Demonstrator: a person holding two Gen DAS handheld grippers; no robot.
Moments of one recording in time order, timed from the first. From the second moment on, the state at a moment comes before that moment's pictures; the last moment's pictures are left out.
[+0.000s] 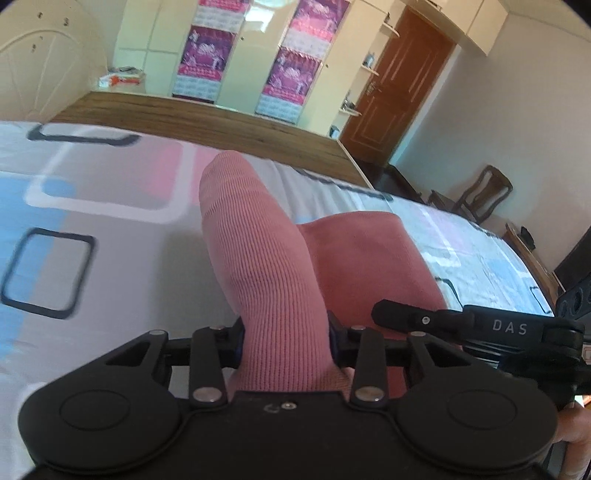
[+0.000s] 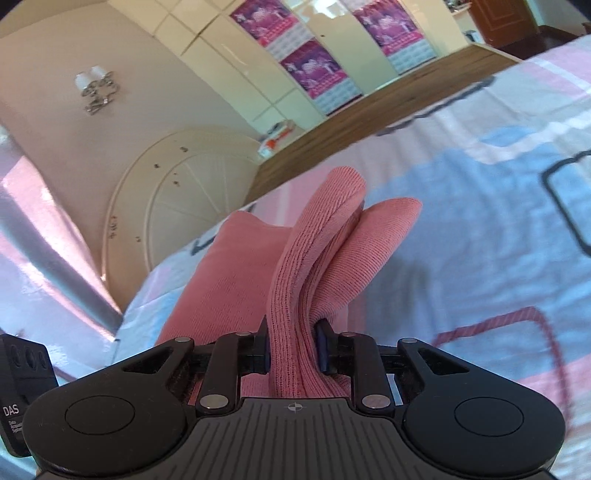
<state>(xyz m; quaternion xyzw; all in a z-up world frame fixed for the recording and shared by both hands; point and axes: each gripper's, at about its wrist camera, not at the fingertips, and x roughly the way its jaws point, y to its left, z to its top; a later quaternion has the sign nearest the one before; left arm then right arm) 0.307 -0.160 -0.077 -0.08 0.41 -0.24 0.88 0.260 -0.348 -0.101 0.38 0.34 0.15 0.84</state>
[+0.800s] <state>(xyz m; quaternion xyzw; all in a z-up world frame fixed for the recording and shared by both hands) 0.366 0.119 -0.063 -0.10 0.38 -0.21 0.90 0.345 -0.053 -0.067 0.37 0.34 0.19 0.84</state>
